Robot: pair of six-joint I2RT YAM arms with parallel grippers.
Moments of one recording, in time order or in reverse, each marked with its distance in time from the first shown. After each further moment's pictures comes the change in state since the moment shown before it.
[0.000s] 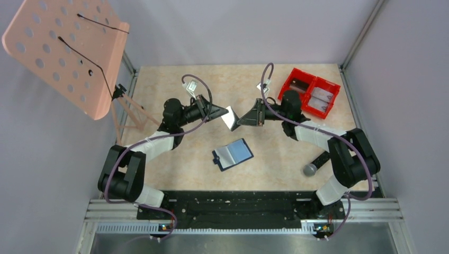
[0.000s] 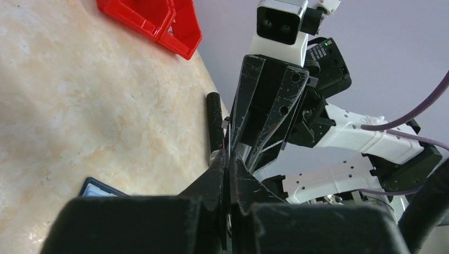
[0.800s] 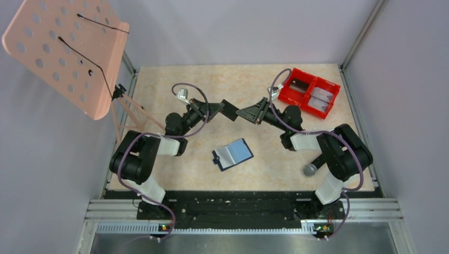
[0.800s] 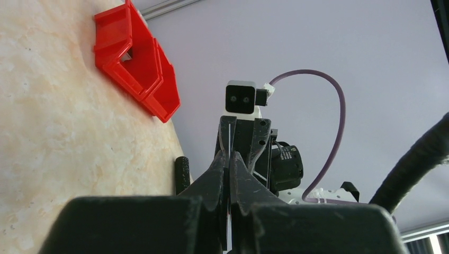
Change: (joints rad) left arm -0.006 0.203 -0.146 0.565 -0.270 -0.352; right arm 0.039 0.085 -0.178 0.538 0.407 0.496
